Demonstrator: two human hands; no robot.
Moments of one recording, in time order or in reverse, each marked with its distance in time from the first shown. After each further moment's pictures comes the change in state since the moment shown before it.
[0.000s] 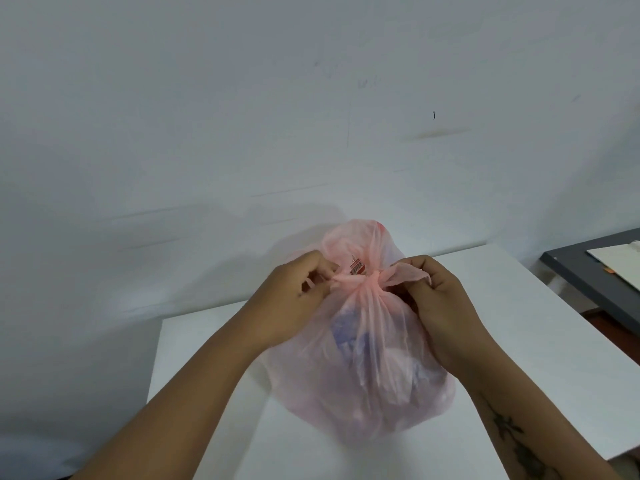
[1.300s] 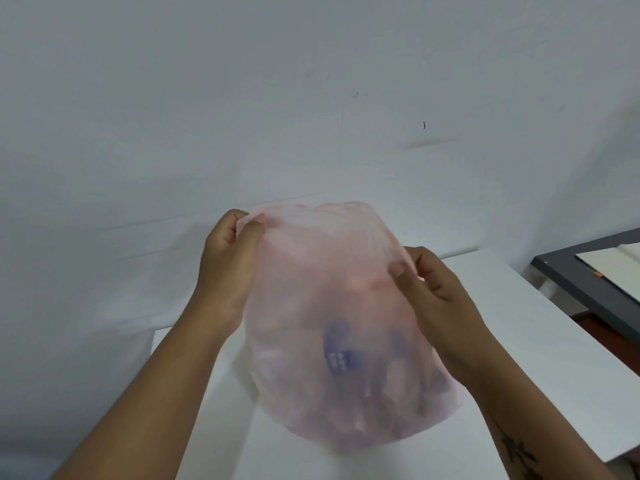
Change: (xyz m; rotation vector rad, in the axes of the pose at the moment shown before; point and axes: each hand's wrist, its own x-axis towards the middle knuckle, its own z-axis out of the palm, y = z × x) left_hand 0.015 0.017 -0.042 -0.448 0.553 -0.180; right_hand -0.012 -0.025 -0.004 -0.173 -0.027 -0.141
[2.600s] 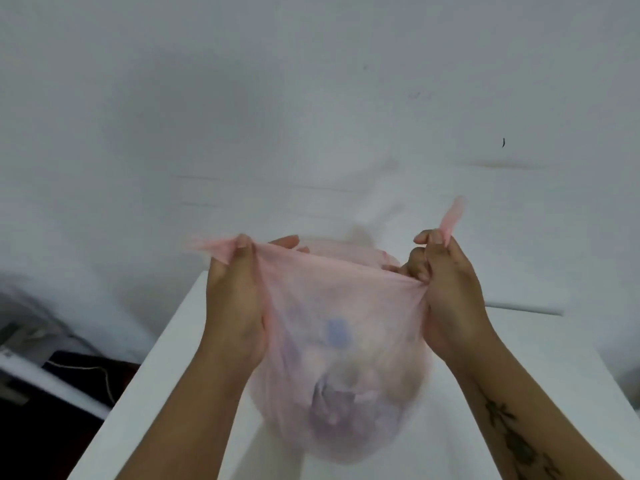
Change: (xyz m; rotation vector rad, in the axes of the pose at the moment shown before) left_hand -0.080 0.010 0.063 -0.643 0.464 -0.126; right_hand 0.091 0.023 -0.019 0.650 -0.242 0.132
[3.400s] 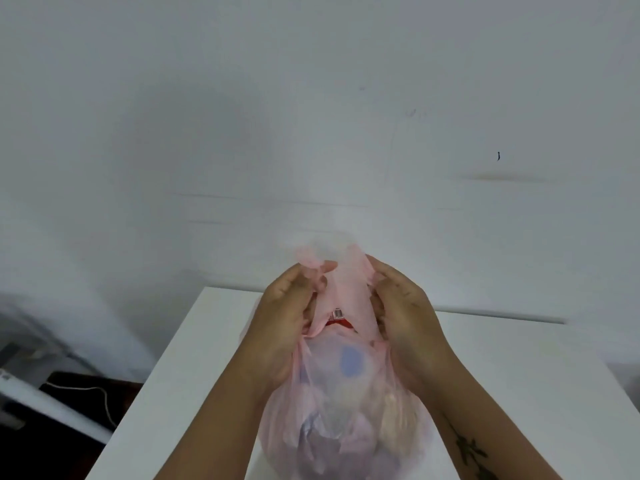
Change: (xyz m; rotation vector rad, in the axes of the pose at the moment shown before) left_hand 0.006 -0.024 0.001 0.304 -0.337 -0.132; right_hand -0.018 0.020 0.027 -0.206 -0.192 0.113
